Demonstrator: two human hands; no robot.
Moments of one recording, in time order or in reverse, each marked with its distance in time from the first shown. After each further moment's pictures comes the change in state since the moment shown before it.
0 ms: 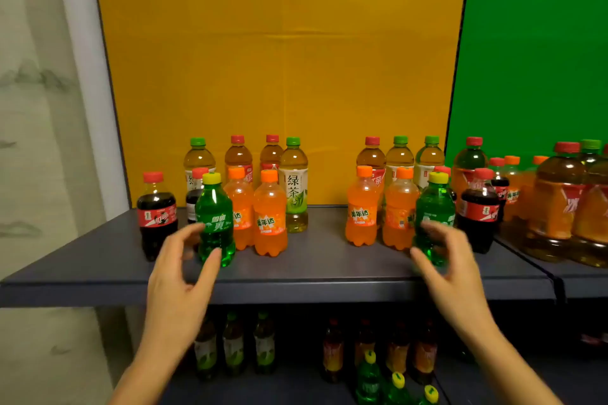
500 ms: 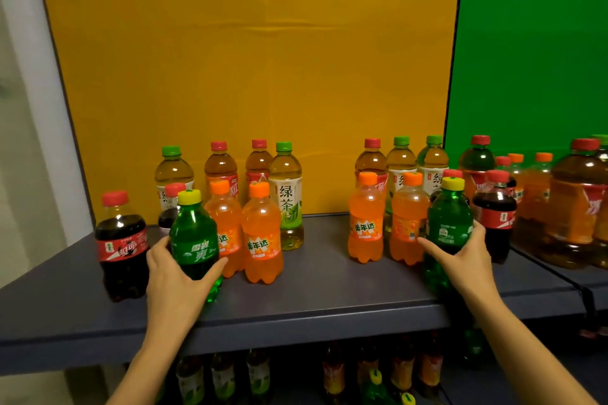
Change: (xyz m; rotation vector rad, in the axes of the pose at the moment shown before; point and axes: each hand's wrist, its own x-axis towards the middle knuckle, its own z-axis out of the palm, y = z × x) left_hand 0.071 -0.072 0.052 0.215 -0.007 -0.183; right_hand 0.064 0.052 0.026 0.086 0.186 0.433
